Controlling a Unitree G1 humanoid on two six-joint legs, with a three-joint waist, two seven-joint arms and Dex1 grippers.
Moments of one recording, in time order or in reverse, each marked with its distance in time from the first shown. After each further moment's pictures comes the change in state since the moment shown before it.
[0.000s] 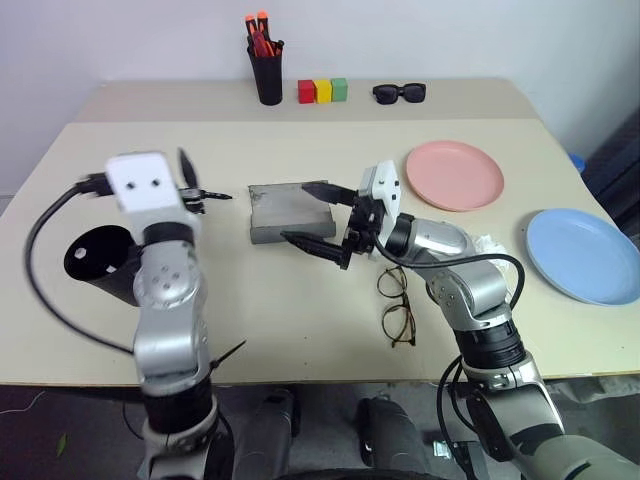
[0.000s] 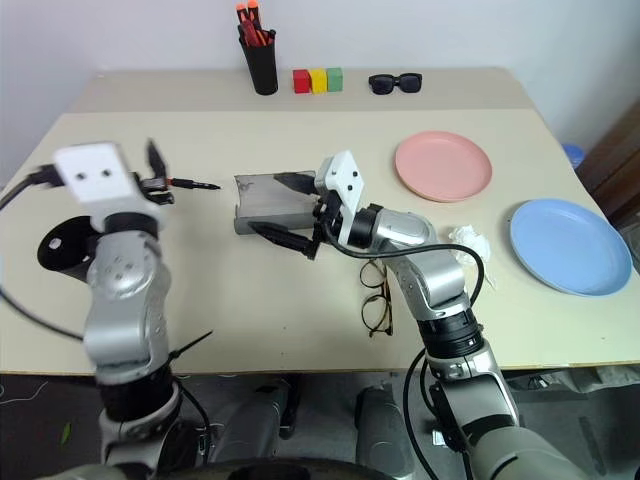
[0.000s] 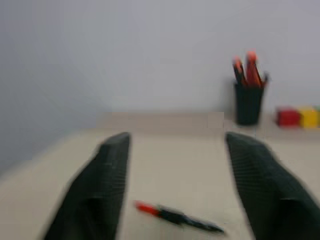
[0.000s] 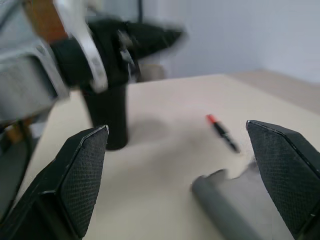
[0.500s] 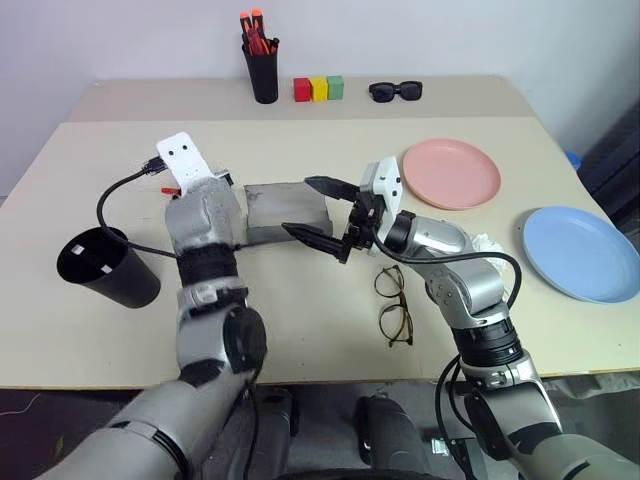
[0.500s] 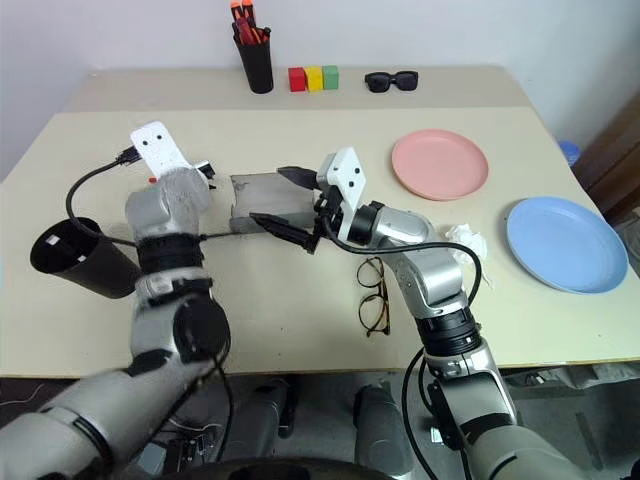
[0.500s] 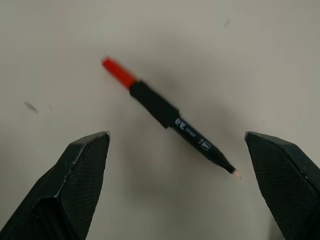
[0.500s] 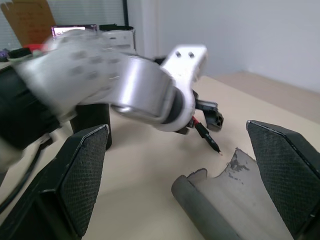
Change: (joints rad) left arm -0.697 0.044 0.481 1.146 -0.195 0.027 0.419; right arm 0.009 0.006 0.002 0.015 -0.011 -0.020 -0.029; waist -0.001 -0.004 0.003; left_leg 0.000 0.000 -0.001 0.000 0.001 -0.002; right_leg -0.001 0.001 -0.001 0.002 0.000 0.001
